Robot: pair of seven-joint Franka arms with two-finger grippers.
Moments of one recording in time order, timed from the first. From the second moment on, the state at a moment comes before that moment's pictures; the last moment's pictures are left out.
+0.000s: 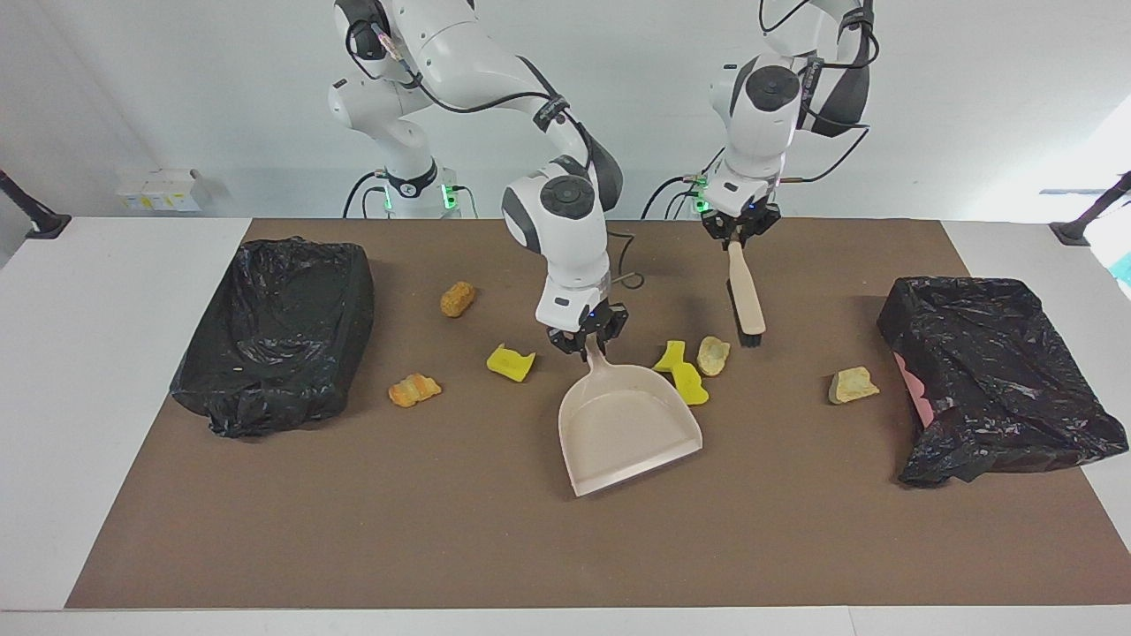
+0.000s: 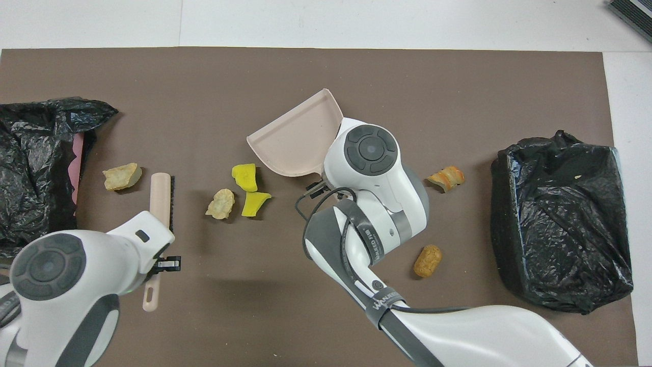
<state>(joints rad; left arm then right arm) -0.23 -0.35 -0.04 -2.44 0.10 2.03 -0.30 0.52 0.43 0.02 -1.65 0.07 2.16 -0.07</state>
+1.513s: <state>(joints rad) -0.03 0.00 -0.08 -2.28 0.02 2.22 -0.09 0.46 0.40 0.02 -1.66 -0.07 1.97 -1.09</state>
